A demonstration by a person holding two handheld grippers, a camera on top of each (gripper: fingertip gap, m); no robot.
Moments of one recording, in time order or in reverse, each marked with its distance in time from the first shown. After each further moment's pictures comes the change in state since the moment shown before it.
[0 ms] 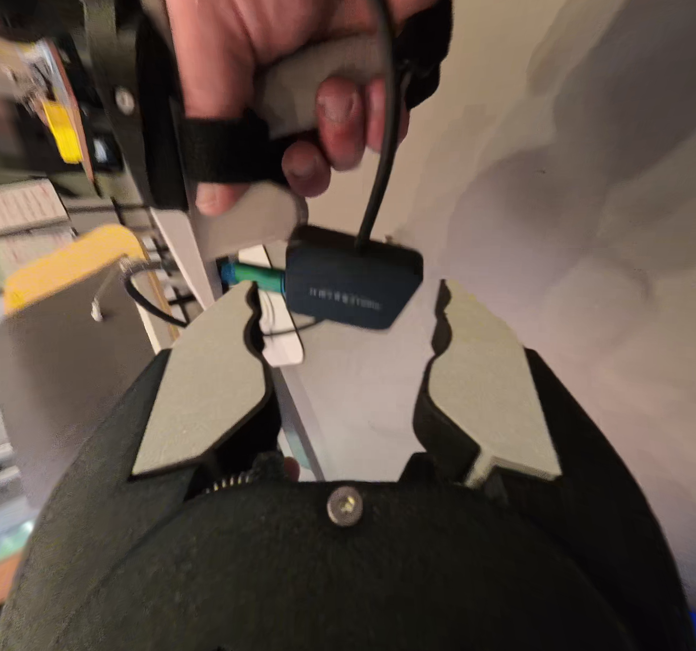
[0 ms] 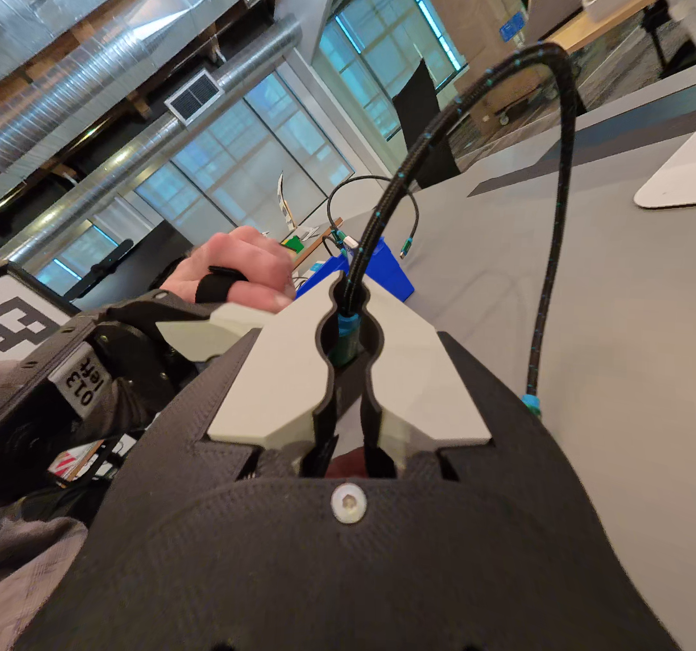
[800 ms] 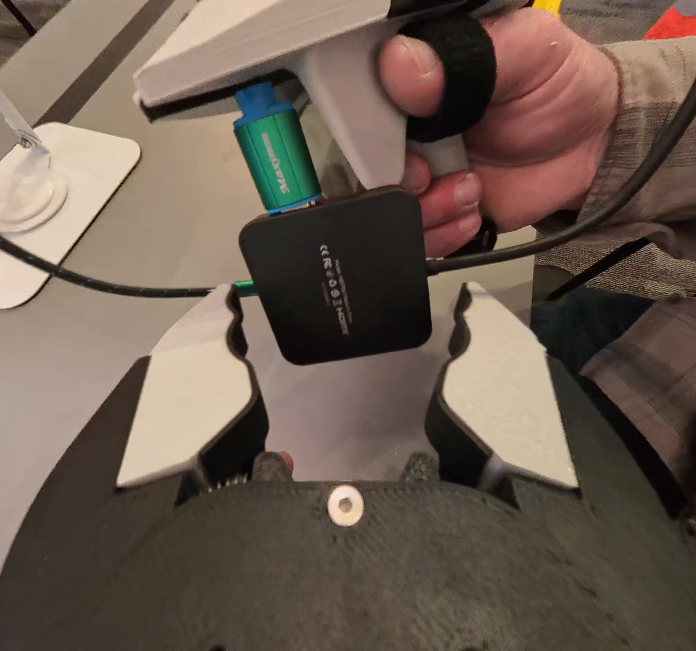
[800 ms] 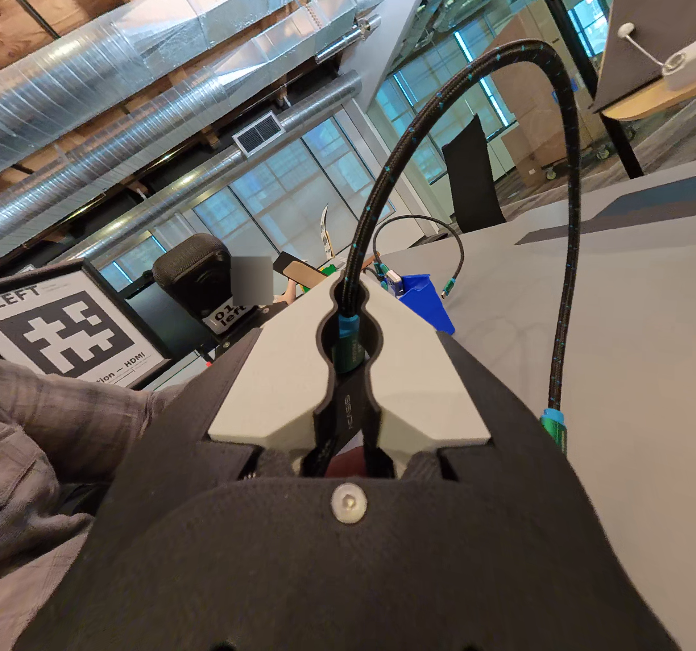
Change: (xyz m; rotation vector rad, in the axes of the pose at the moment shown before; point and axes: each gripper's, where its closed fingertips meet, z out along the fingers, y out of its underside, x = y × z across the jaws) left arm 0.006 -0.010 0.007 0.336 0.167 -1.069; right arm -0.040 -0.011 0.003 0.103 -0.153 -0.059
